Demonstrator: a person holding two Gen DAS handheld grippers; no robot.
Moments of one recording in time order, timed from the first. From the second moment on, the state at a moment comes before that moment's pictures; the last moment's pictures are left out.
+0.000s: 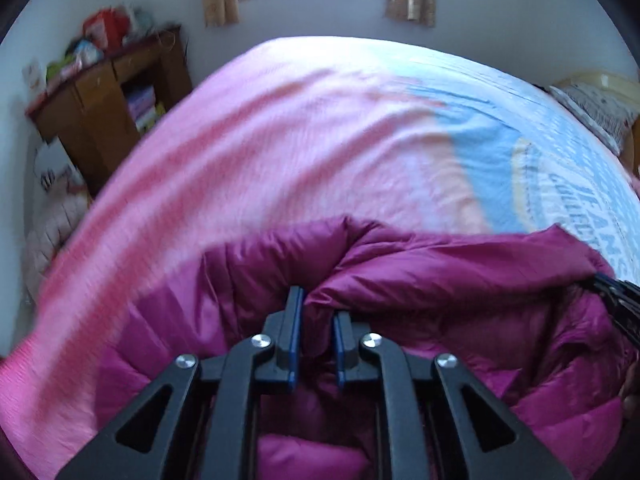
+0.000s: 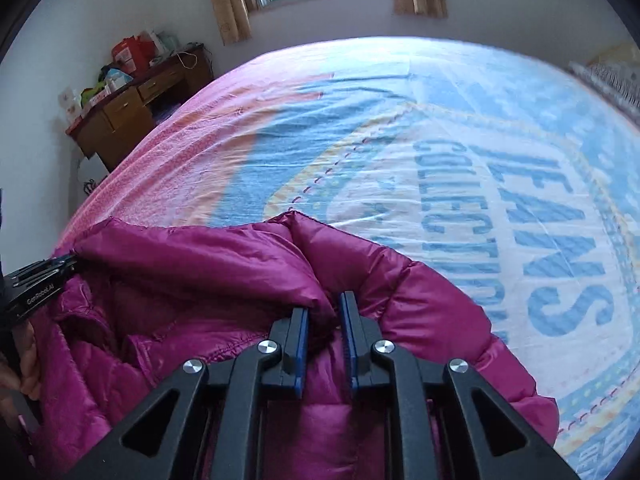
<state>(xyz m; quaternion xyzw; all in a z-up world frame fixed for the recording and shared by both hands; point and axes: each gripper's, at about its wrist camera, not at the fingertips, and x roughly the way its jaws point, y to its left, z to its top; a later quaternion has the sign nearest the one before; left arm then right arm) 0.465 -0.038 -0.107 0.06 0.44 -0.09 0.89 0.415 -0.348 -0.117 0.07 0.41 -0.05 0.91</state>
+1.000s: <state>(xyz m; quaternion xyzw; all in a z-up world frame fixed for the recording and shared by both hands) 0.460 -0.020 -0.109 -0.01 0.41 -0.07 0.91 0.431 -0.303 -0.122 0.02 0.41 -0.02 0.91</state>
